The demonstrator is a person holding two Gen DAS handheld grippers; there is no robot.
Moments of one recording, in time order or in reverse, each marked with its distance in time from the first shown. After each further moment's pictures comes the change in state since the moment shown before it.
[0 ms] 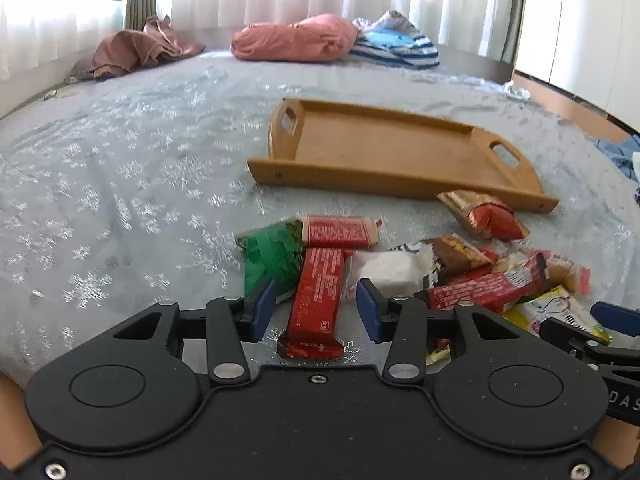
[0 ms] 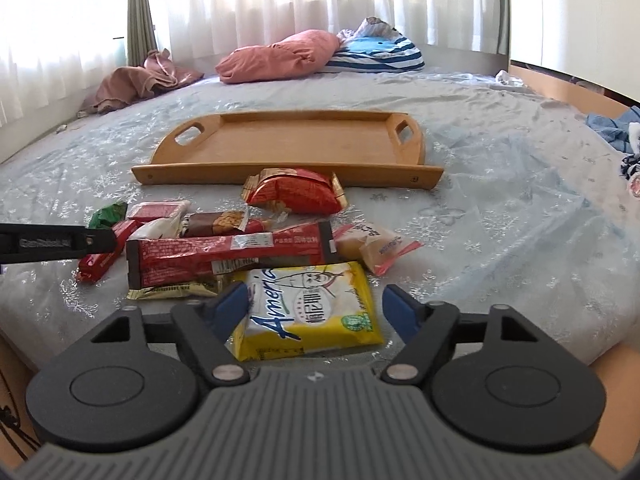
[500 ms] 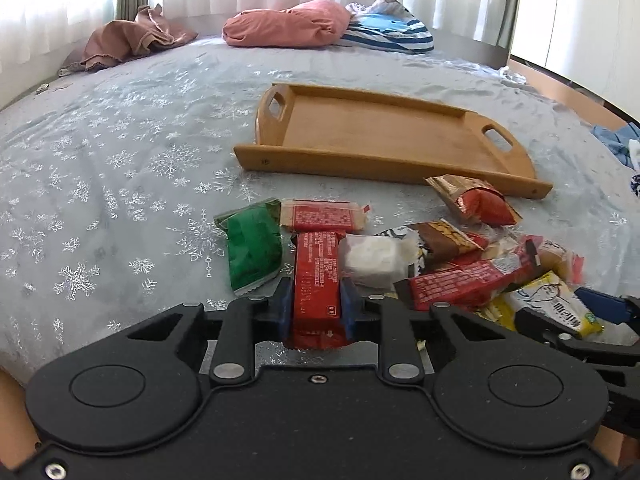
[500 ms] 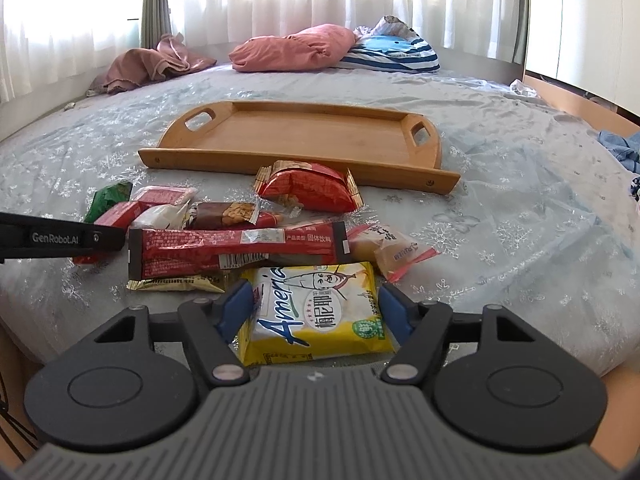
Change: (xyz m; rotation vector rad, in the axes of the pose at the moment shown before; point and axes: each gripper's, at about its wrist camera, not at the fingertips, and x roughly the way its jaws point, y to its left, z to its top) left arm -0.002 -0.010 -0.001 0.014 0.041 -0.015; right arm 0.008 0.010 0.000 -0.067 0.020 -0.001
